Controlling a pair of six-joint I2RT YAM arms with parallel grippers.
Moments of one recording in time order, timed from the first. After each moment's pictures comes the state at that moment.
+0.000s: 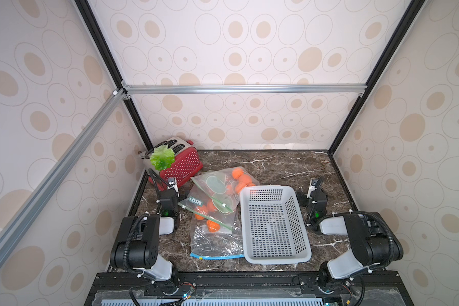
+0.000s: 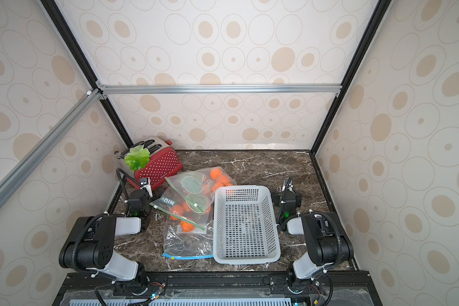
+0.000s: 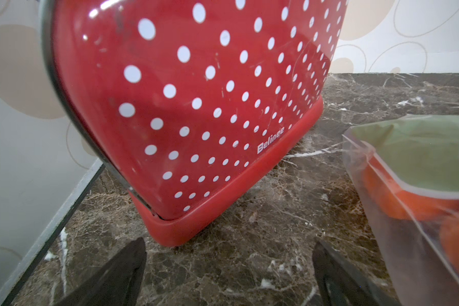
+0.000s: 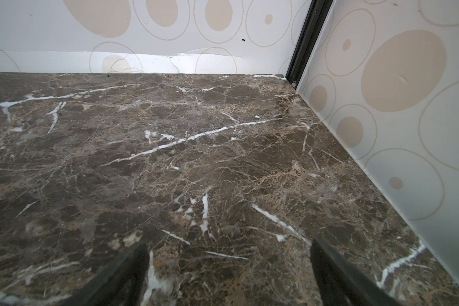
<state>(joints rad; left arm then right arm) 0.04 1.54 0.42 0.73 -0.15 0.03 0.09 1.56 0.40 0.79 0.33 0.02</state>
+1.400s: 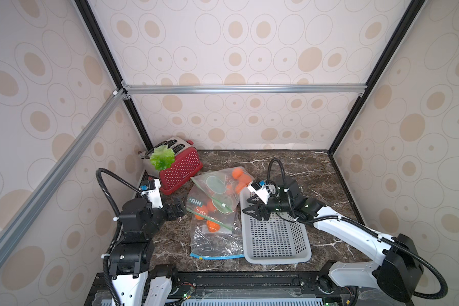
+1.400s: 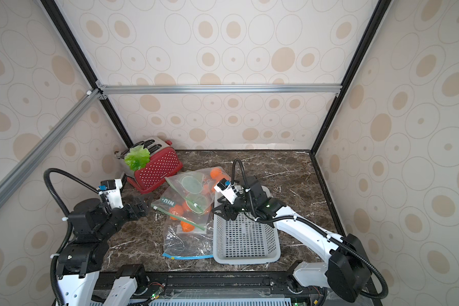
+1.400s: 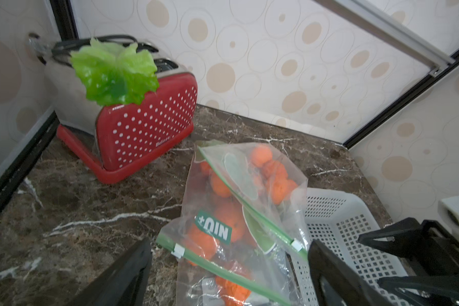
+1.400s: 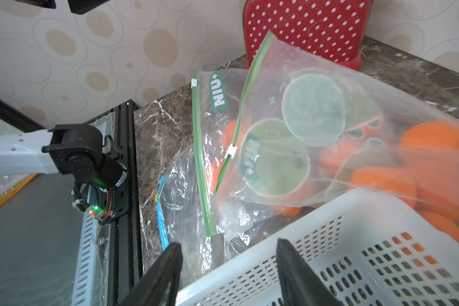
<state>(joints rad) 0.04 0.53 0.85 -0.75 0.27 -0.28 0.70 1.30 0.92 -0.21 -0.54 -0.07</state>
